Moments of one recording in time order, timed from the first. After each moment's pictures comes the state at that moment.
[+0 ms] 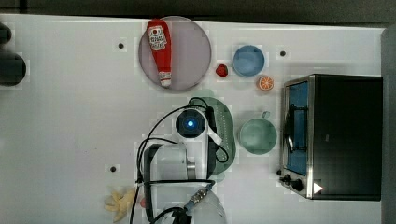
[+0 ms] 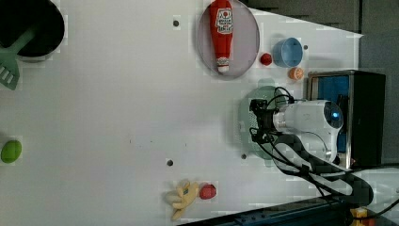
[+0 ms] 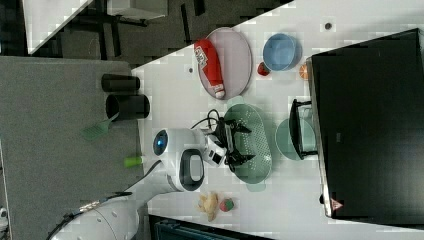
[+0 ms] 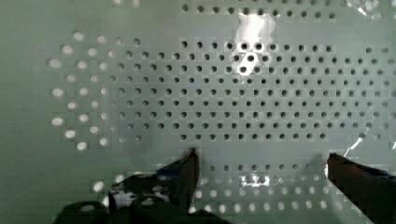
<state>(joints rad) 0.07 0.43 -0.01 -2.41 -0.03 1.16 0.73</state>
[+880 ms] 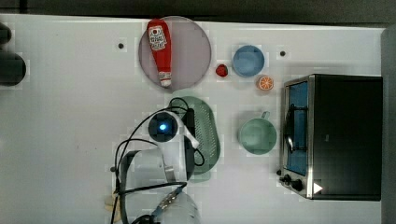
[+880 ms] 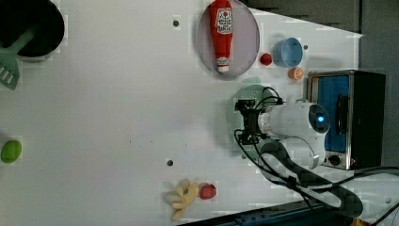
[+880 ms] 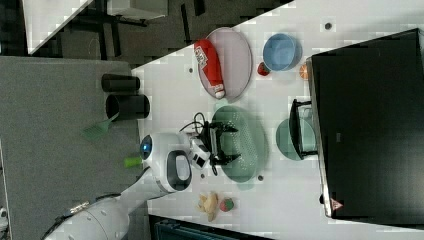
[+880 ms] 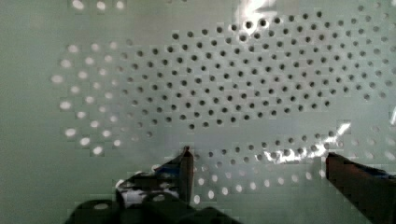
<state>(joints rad) 0.19 0.42 0.01 -2.40 -0.03 1.18 0.93</state>
